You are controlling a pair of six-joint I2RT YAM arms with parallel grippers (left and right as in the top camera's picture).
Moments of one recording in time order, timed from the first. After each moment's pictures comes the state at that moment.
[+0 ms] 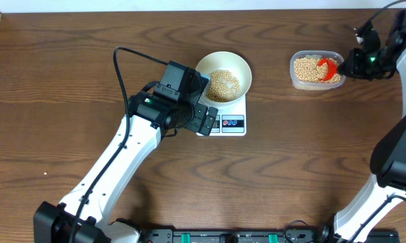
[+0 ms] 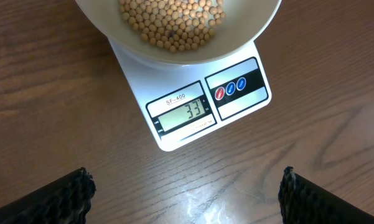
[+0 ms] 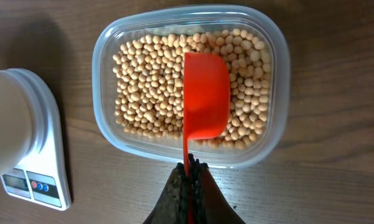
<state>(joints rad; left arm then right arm) -0.44 1.49 1.22 -0.84 0.17 -0.04 -0.30 2.05 1.82 -1.08 -0.45 -0.18</state>
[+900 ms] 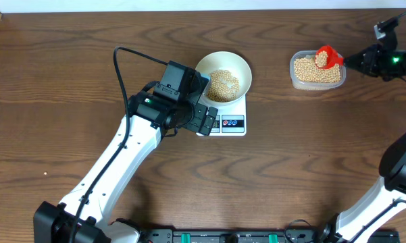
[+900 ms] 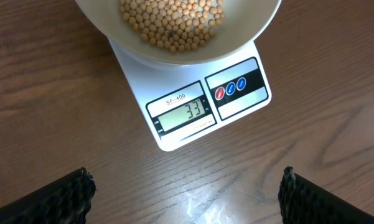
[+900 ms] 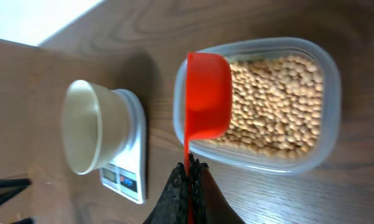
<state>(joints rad) -0.44 1.49 1.22 -0.84 0.17 -0.04 -0.41 2.03 1.82 -1.09 -0.83 -0.18</state>
